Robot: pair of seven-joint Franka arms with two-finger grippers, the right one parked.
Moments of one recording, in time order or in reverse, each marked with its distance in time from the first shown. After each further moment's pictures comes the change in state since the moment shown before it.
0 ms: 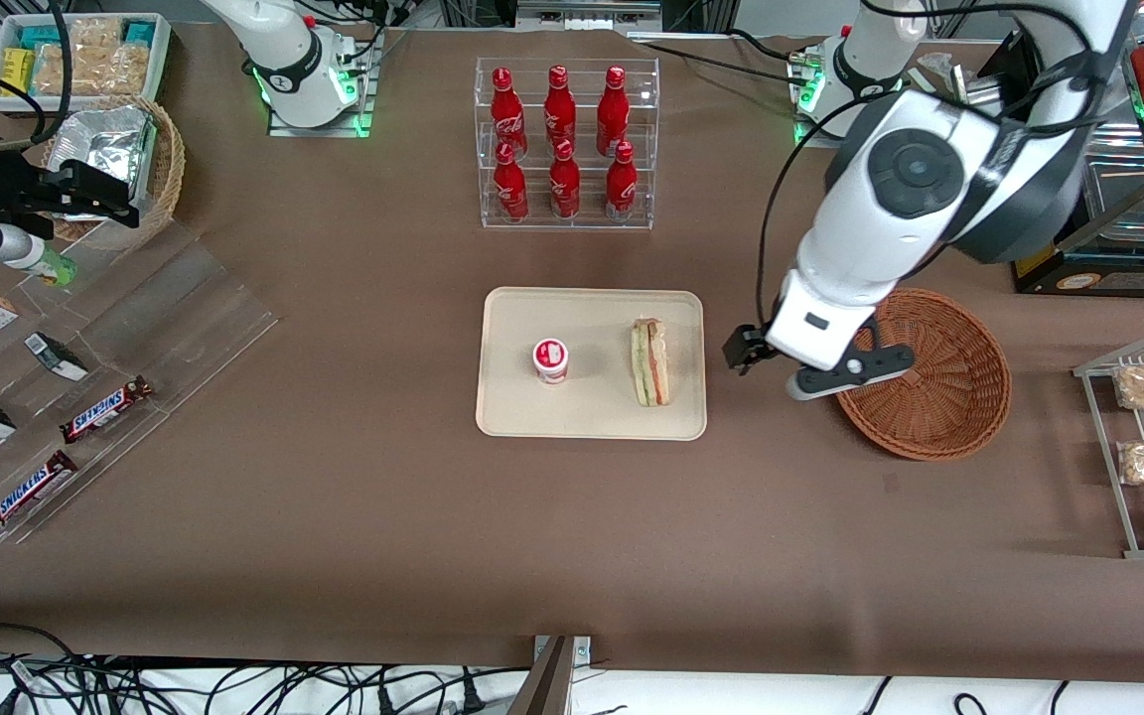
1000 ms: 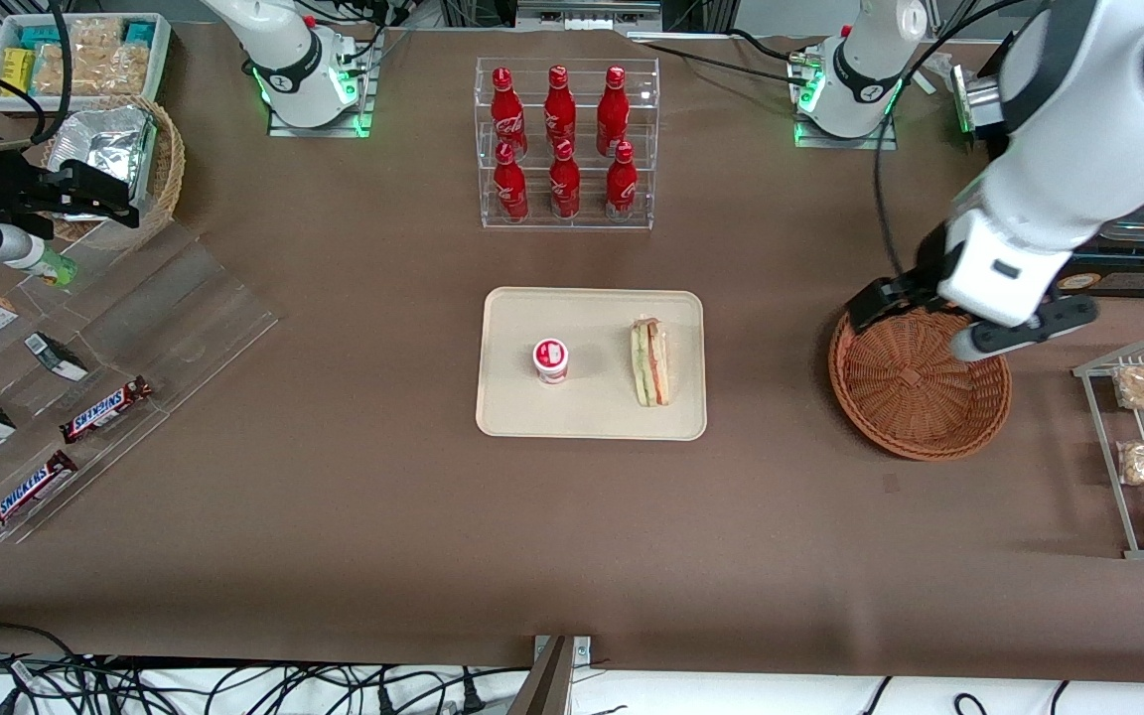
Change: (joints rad) arm 0.046 -0.203 0.202 0.002 -0.226 -0.211 0.305
